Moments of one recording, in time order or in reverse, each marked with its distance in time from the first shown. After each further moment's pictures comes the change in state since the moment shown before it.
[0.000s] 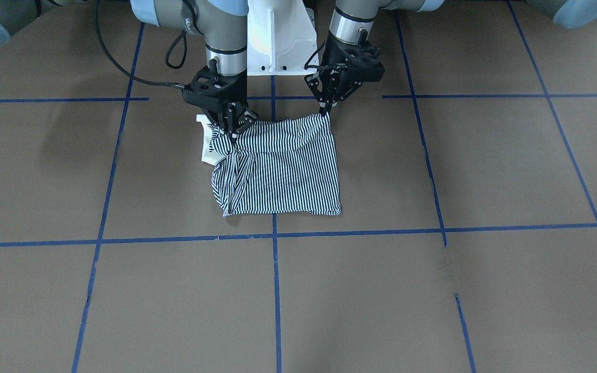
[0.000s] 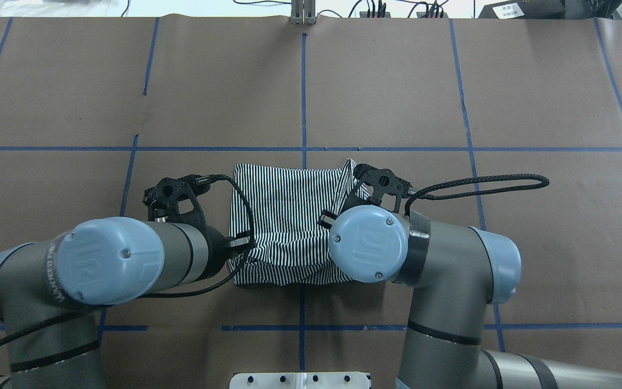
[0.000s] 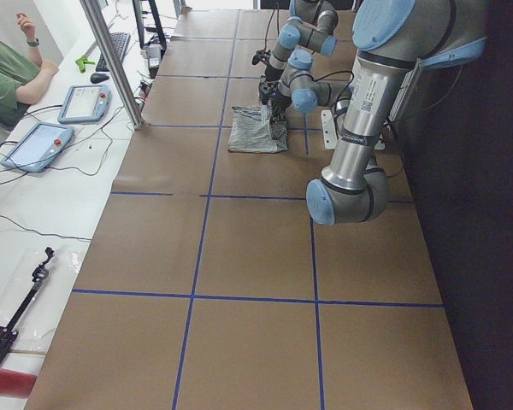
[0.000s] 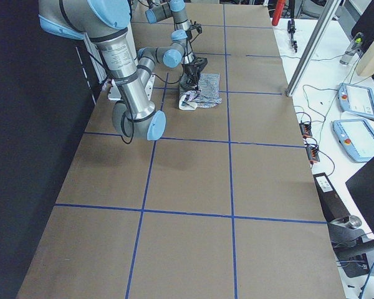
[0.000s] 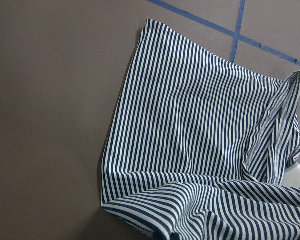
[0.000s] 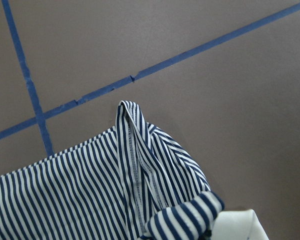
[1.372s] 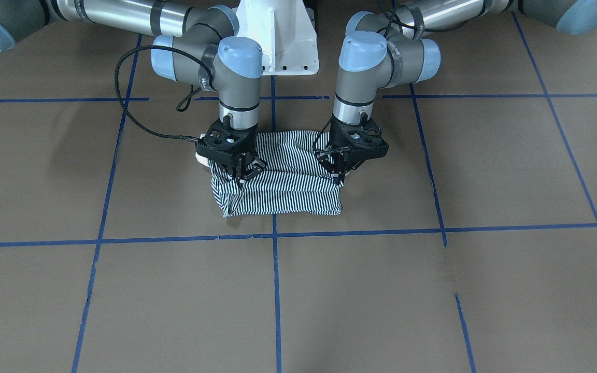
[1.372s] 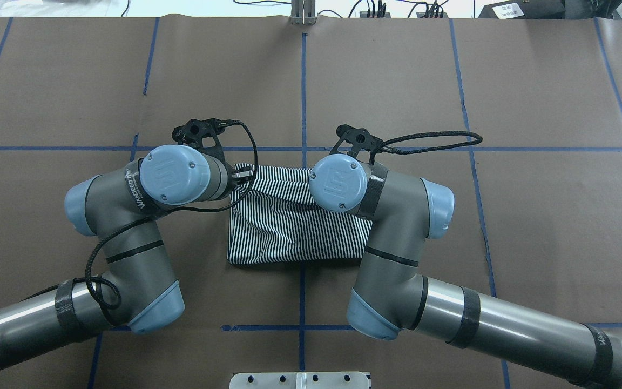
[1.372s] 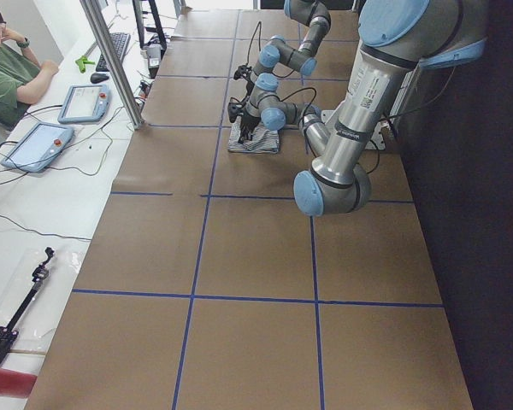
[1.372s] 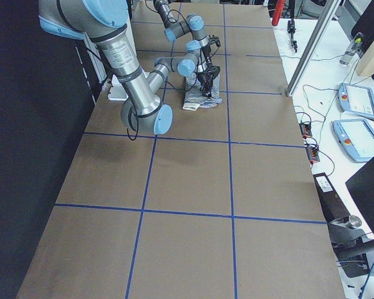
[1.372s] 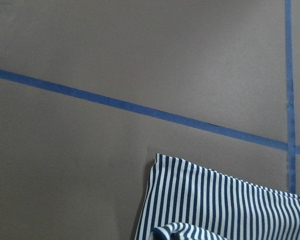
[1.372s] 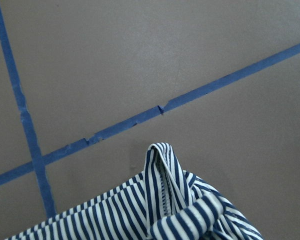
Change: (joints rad) left arm -0.108 -0.104 0.355 -0.137 0.001 0.097; right arm 0.057 0.077 -0.253 0.165 0.002 -0.043
